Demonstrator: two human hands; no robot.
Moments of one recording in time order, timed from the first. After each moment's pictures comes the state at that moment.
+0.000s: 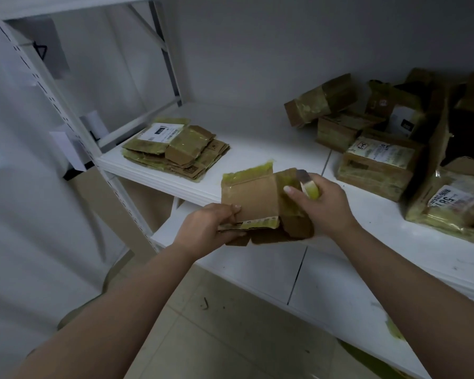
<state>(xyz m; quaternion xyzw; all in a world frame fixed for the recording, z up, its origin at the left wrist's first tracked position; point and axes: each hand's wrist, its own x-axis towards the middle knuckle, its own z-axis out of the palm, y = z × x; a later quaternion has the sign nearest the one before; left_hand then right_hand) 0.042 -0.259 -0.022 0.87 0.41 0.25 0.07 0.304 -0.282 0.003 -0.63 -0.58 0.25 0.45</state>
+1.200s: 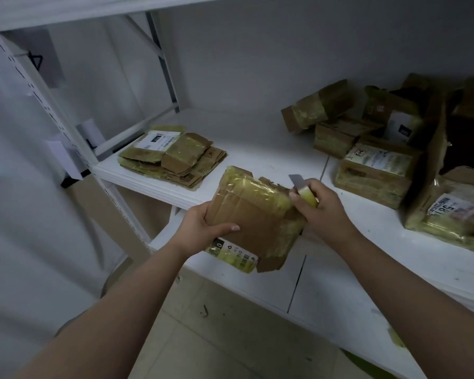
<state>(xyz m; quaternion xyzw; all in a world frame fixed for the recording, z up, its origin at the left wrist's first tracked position) 0.052 -0.251 -0.001 0.67 0.50 0.33 0.44 0.302 -0.286 0.014 -0.55 -0.59 0.31 0.50</state>
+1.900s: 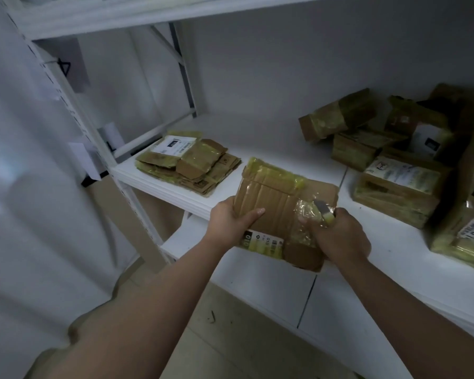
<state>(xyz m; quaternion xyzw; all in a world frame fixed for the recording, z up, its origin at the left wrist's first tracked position) 0.097 -0.237 0.012 0.64 0.61 0.35 0.31 0.302 -0.268 -0.018 -0.80 -0.47 0.15 0.33</state>
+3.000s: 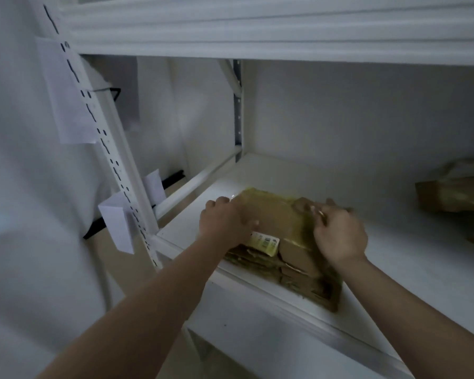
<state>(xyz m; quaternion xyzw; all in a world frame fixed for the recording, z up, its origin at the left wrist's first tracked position) -0.150 0.058 0.037 0.76 0.64 0.11 0.05 0.050 0.000 0.039 -0.77 -0.56 0.02 0.30</state>
